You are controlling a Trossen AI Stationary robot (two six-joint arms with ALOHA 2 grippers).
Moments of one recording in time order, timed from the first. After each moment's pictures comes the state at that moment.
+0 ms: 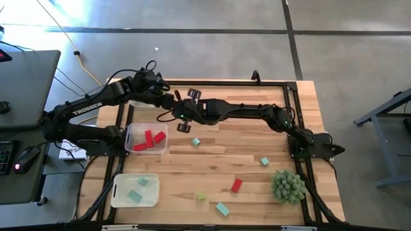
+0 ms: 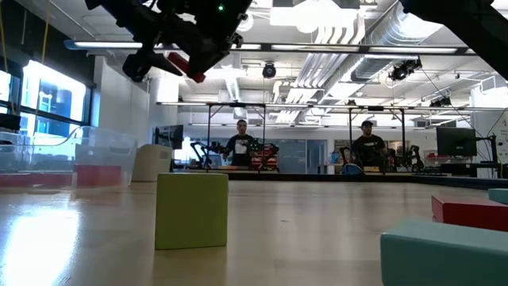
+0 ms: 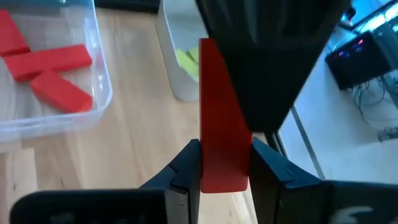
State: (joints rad) left arm 0.65 1.09 0.99 -0.62 0.26 -0.70; right arm -0.03 2.31 2.36 -0.86 0.52 -0.10
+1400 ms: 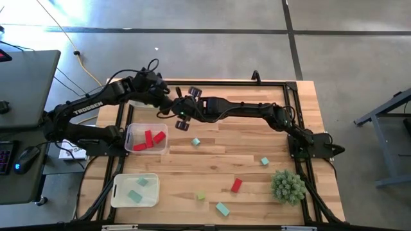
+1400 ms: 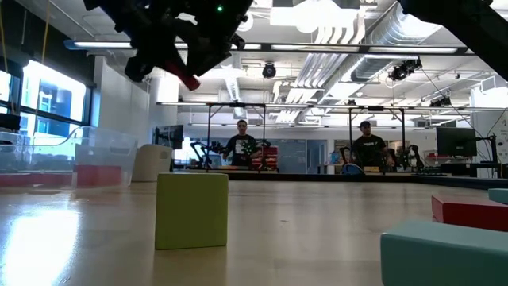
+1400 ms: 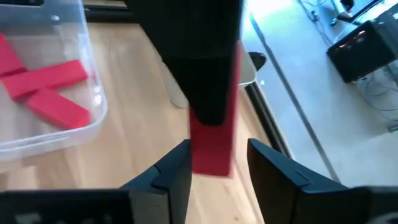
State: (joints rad) left arm 0.65 1.10 0.99 -0.68 0.25 -0.43; right arm -0.05 2.30 2.36 -0.84 0.51 -0.04
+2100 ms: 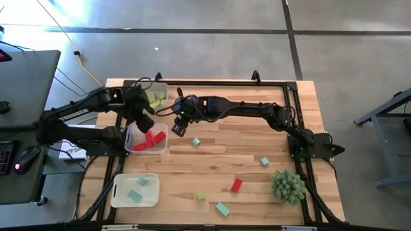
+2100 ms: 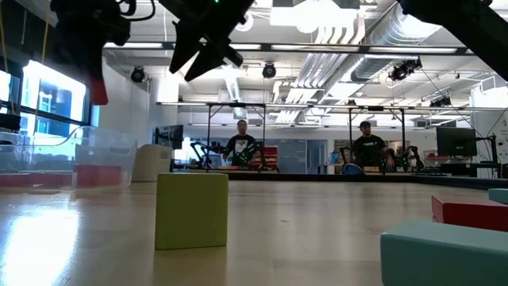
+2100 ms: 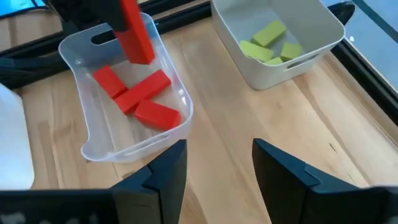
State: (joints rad) left arm 0.52 0.93 0.99 -1.29 0.08 -0.46; right arm -0.05 2.30 2.36 -0.86 0.20 0.29
